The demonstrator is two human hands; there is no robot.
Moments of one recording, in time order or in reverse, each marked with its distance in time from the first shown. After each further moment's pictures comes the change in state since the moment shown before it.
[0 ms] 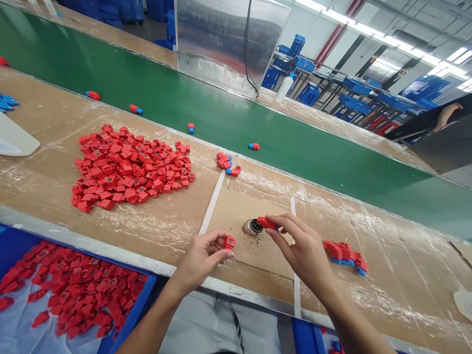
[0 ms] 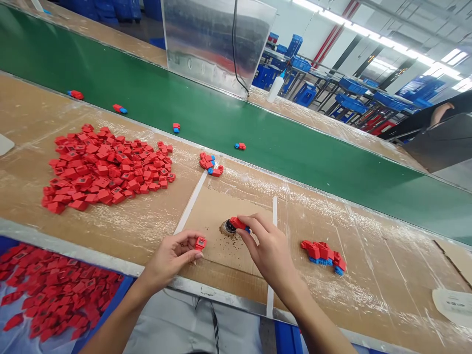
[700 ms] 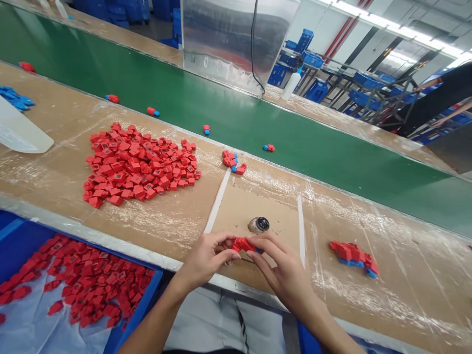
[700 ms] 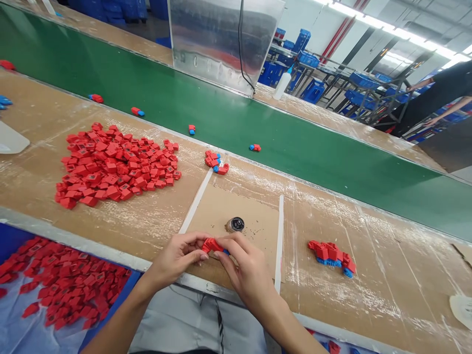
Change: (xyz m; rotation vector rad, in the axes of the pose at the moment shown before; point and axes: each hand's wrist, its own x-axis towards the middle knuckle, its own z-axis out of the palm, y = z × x) left_hand -0.004 0.008 0.001 0.051 -0.094 0.013; right_hand -0.022 -0.037 0.032 0.282 -0.098 0.007
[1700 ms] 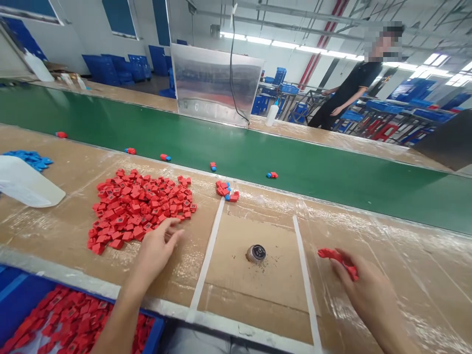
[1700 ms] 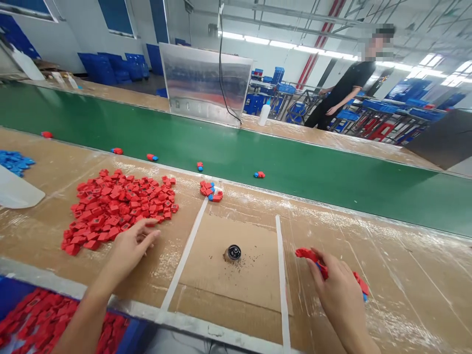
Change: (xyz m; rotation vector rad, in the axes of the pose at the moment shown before) left_hand 0.016 0.052 -0.113 0.759 0.500 -0.078; right_hand -0.068 0.123 -0.091 -0.641 0.406 0.477
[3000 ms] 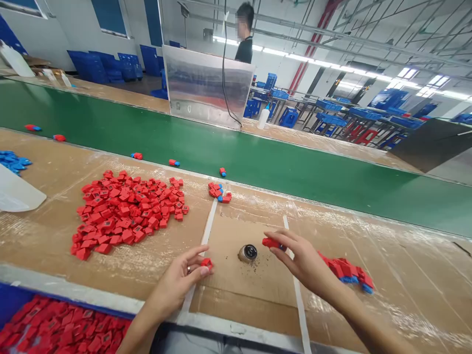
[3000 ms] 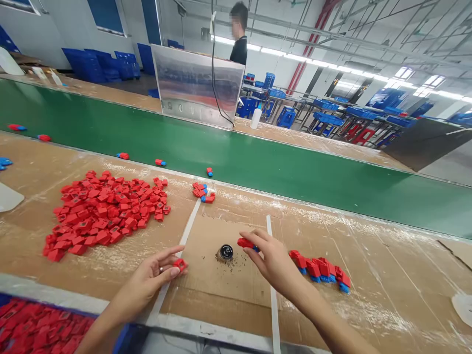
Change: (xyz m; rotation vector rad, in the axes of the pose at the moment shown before) left_hand -0.043 0.016 0.058 -0.799 -0.449 -0.119; right_hand 0.050 -0.106 -0.003 0.408 -0.426 -0.452
